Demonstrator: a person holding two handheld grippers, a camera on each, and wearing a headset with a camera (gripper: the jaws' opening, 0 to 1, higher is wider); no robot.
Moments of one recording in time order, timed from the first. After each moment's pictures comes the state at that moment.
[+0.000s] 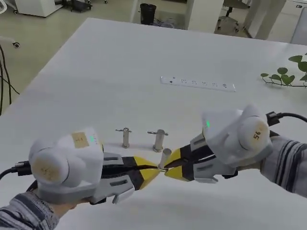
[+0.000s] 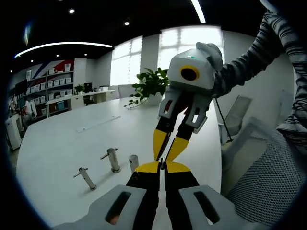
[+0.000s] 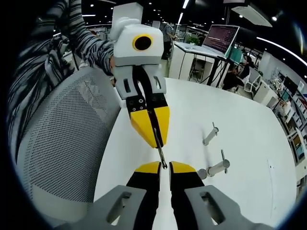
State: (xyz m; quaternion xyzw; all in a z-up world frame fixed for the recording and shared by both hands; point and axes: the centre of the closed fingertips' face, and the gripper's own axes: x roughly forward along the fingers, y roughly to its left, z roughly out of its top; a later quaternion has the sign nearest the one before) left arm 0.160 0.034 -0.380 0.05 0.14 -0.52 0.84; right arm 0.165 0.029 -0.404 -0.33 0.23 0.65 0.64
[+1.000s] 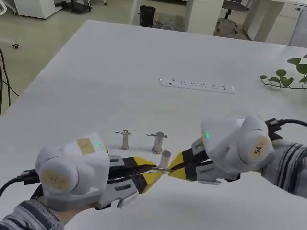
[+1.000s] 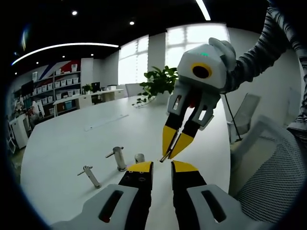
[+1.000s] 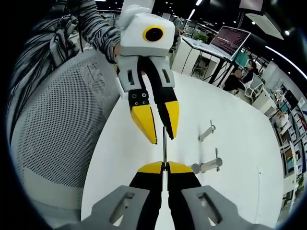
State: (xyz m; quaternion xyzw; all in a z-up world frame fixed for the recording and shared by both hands) left arm 0.172 0.034 -0.387 0.07 0.15 -0.47 0.86; right arm 0.175 0.015 -0.406 -0.41 0.21 0.63 0.63
